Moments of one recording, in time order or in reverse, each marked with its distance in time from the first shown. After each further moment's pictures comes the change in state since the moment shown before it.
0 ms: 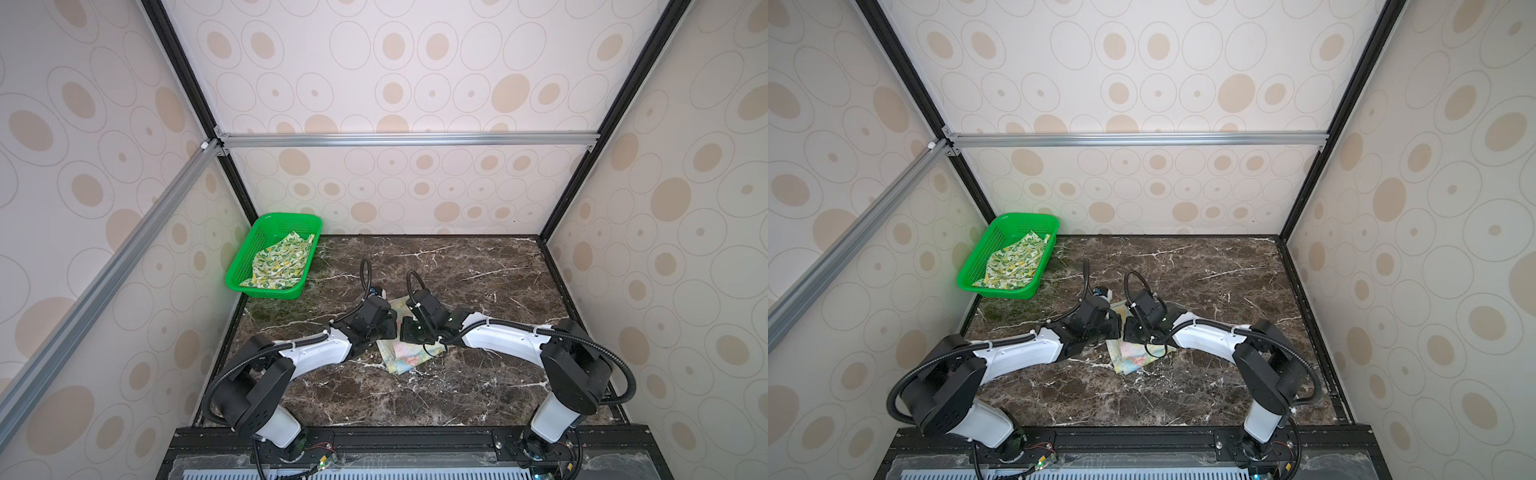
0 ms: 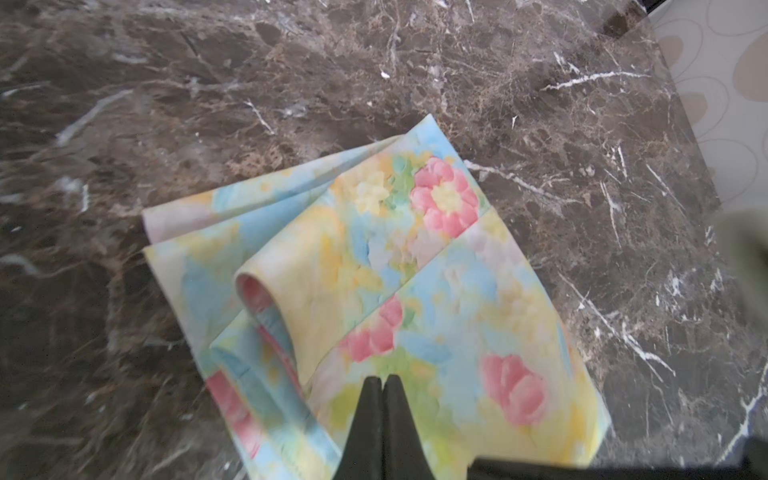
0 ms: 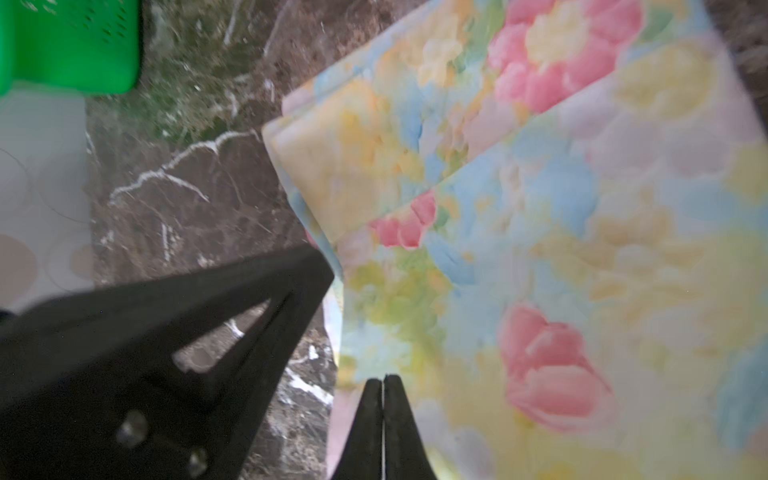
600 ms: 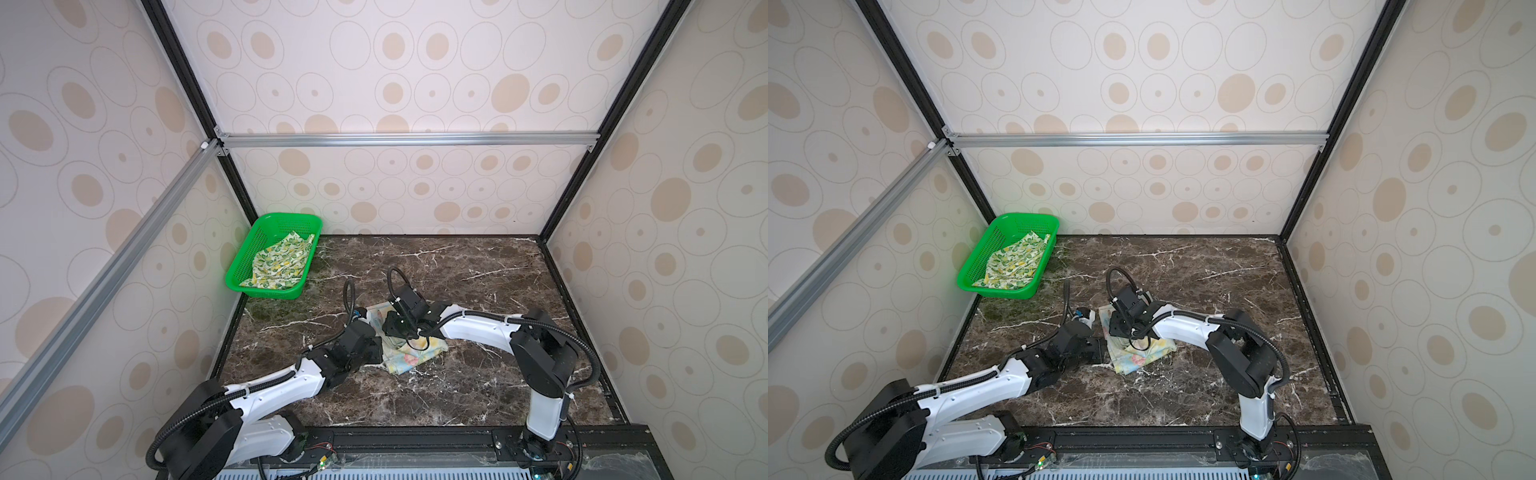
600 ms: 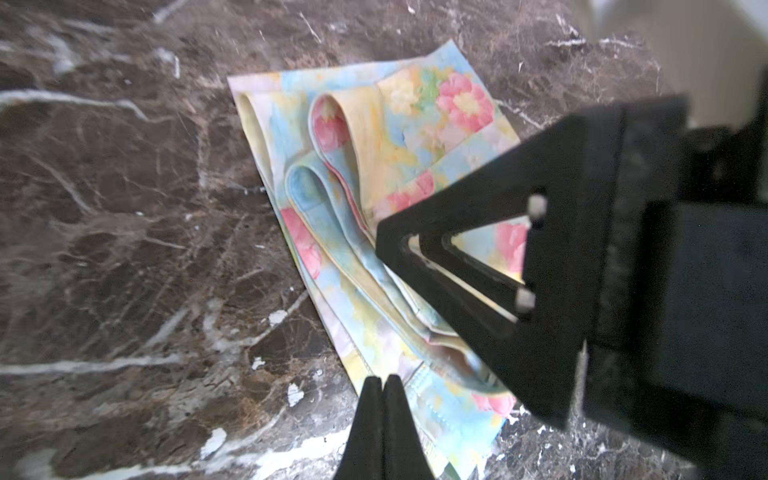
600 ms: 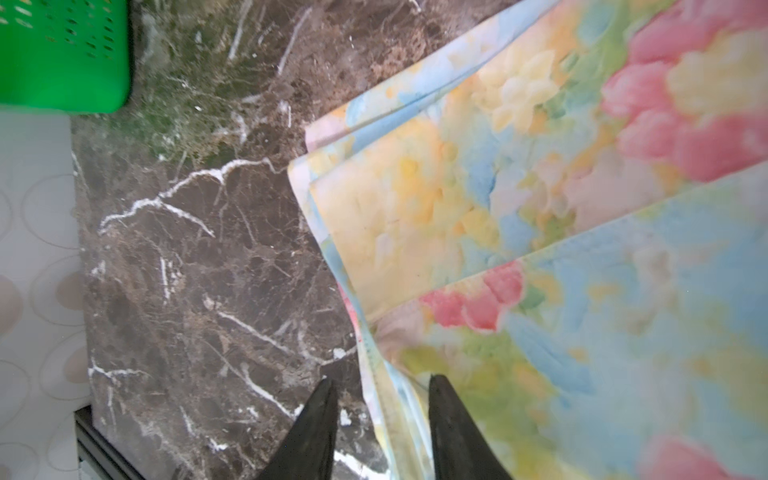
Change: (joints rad) left arm -0.089 -0.394 -0.257 -0.142 -0.071 -0.094; right arm 0.034 0.145 0.198 -0.030 0.042 0.053
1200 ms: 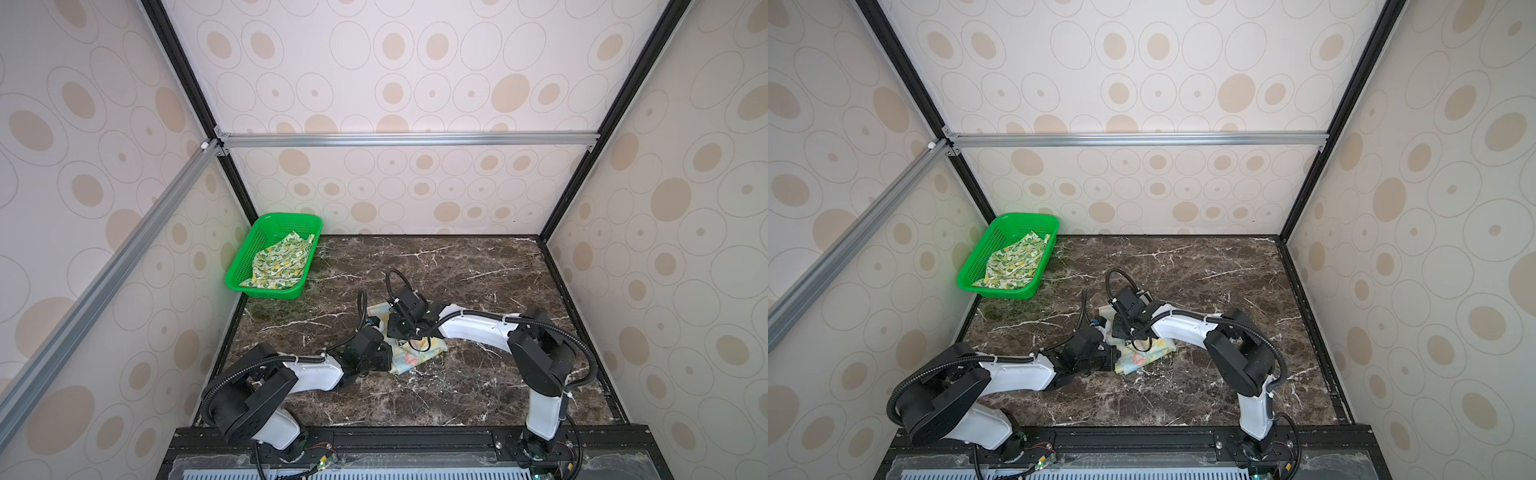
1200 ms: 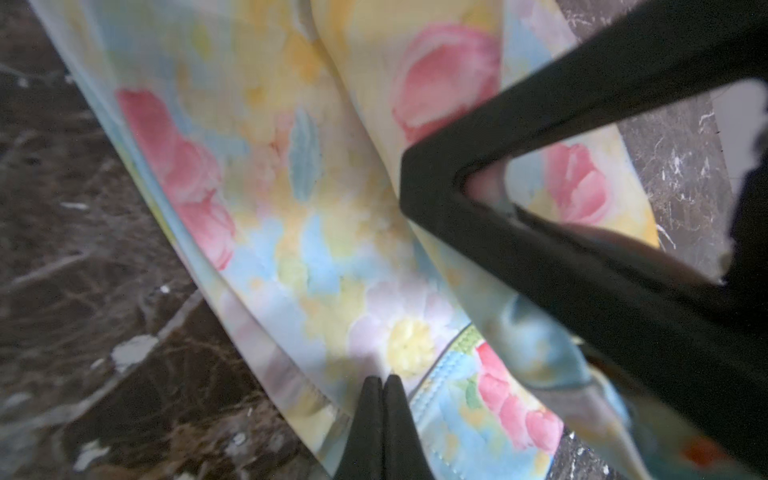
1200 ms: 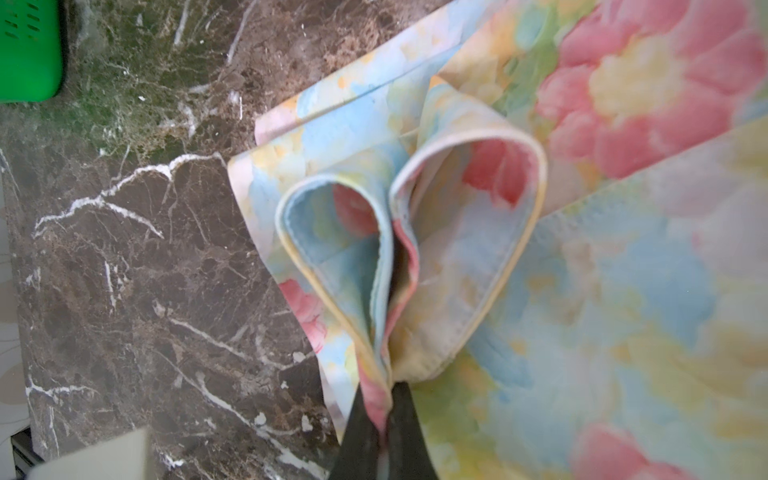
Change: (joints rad) left arm -0.007 0.304 -0.072 0.342 0.182 -0.004; right arm -0.001 0.047 0.022 -0.067 0.047 -0.023
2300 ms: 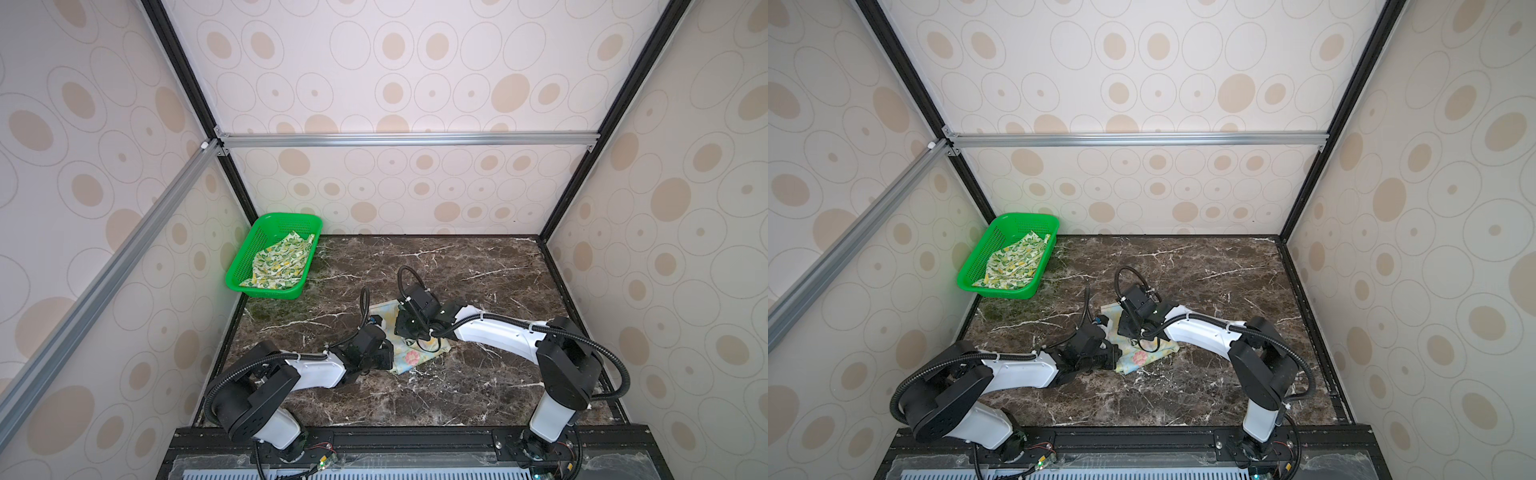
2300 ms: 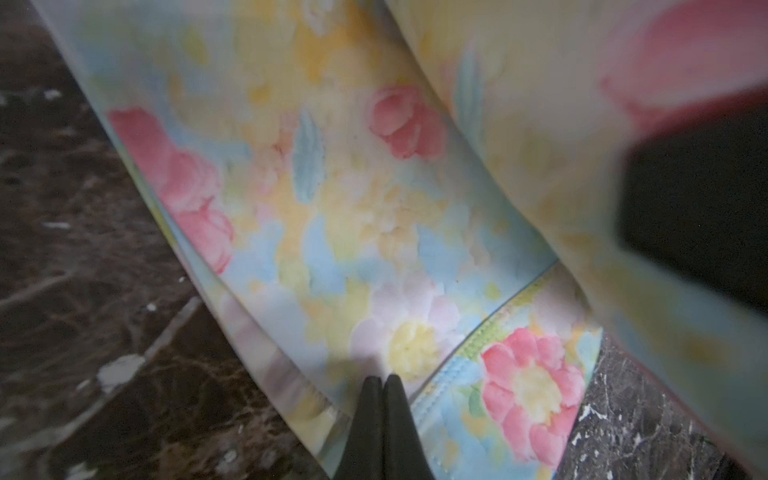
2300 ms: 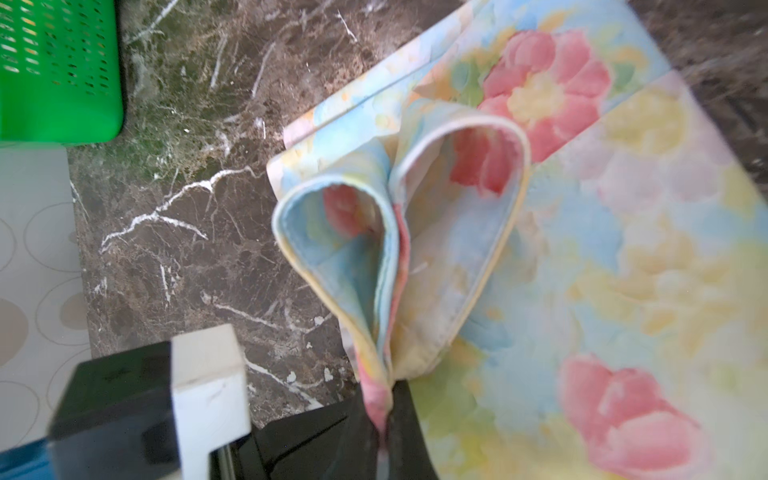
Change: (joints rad) left arm 0.000 0.023 0.031 -0.024 0.003 0.016; right arm -0.005 -0.146 -0.066 -0.040 0.003 0.089
